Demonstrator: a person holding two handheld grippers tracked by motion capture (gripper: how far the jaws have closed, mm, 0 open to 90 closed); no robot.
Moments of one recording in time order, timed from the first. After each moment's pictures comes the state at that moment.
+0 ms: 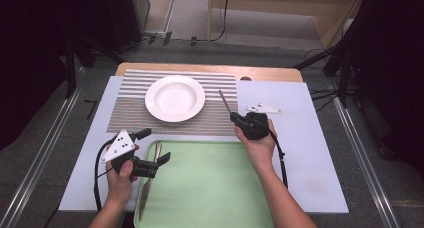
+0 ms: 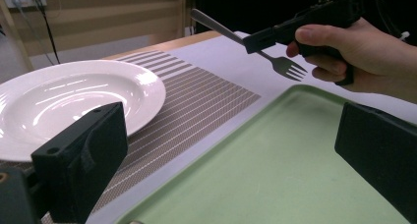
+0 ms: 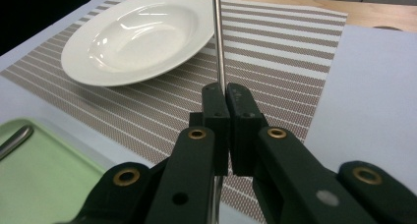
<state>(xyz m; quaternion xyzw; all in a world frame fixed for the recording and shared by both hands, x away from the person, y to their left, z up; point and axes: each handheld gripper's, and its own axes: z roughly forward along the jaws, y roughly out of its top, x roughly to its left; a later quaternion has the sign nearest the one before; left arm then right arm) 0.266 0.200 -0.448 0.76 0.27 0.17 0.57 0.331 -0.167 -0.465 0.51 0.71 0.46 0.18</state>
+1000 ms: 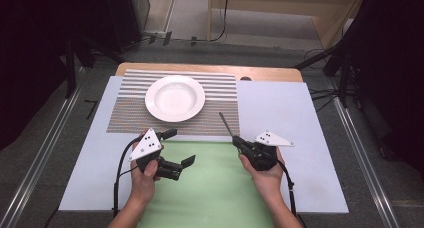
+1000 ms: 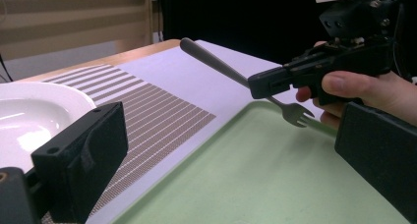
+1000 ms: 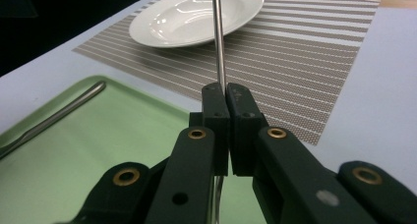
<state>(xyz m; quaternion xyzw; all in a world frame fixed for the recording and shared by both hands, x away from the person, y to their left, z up) 0.263 0.147 -0.444 0.76 0.24 0.12 0.59 0.253 -0.173 -0.480 0.47 0.70 0.51 0.17</state>
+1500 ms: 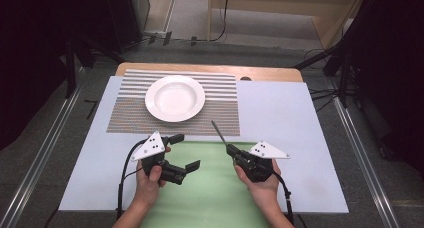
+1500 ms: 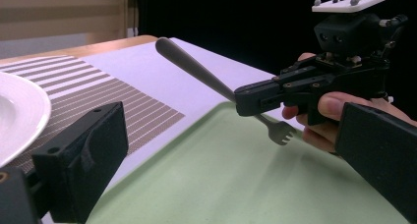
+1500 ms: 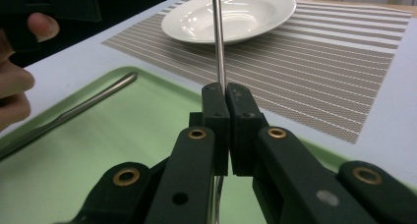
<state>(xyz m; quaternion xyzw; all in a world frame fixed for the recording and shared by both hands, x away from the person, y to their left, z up) 0.259 0.137 -0.451 0.76 0.23 0.07 0.60 0.229 -0.157 -0.483 0.43 0.71 0.52 0.17</state>
